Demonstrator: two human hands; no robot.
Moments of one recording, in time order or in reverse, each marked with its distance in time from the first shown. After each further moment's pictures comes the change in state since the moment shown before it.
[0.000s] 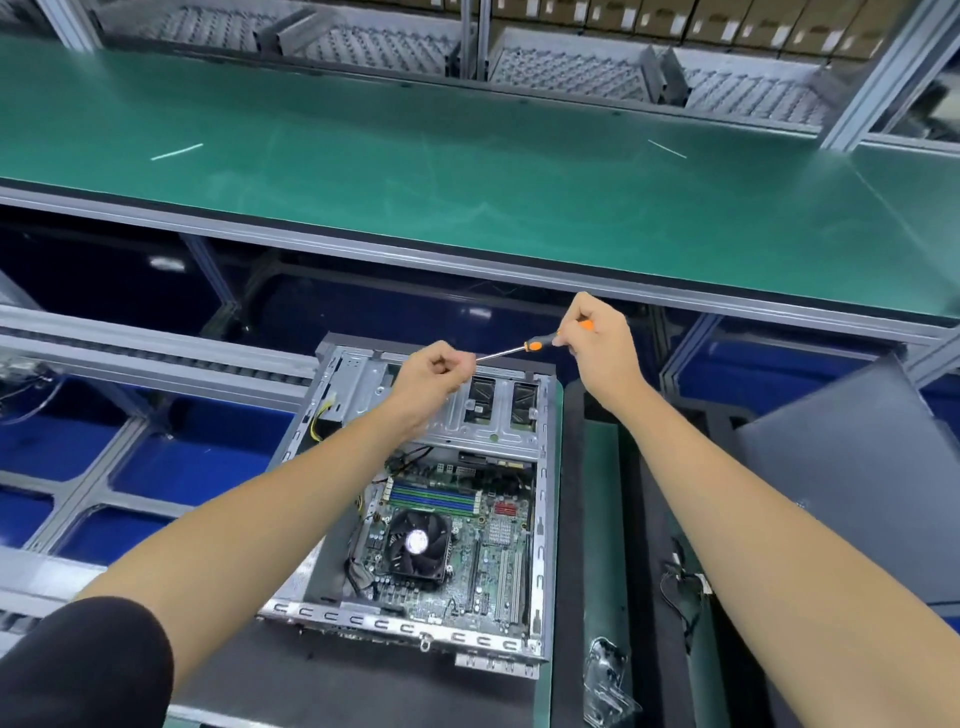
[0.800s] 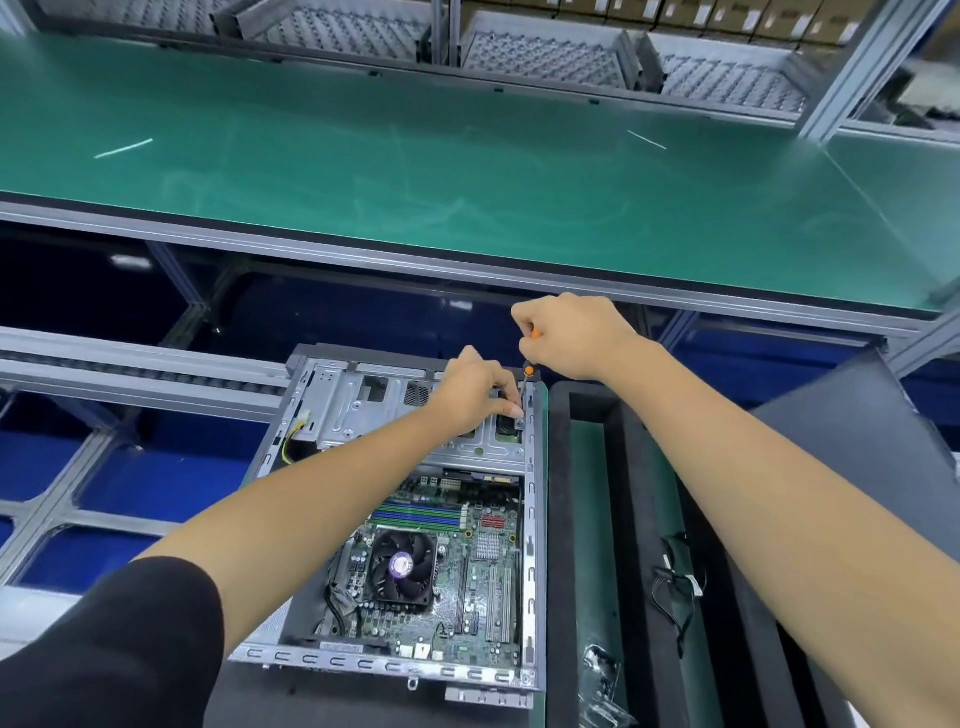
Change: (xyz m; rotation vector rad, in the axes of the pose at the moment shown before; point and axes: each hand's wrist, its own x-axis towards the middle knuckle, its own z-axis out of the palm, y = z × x) left_hand 0.036 -0.001 0.059 0.920 -0.301 0.269; right_hand 0.036 -0.044 -0.010 -1.021 -0.405 -0.230
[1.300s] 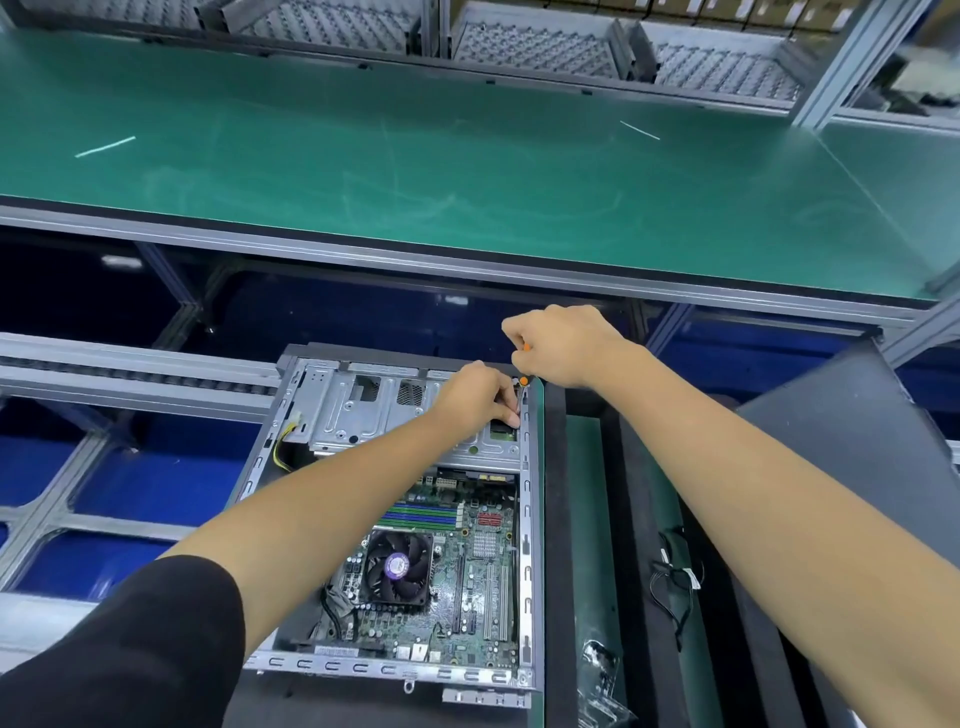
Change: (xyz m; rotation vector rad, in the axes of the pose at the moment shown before) left_hand 0.012 0.005 0.016 0.042 -0.126 -0.136; right_hand 0.000 0.002 0.015 -0.035 -0.094 -0.018
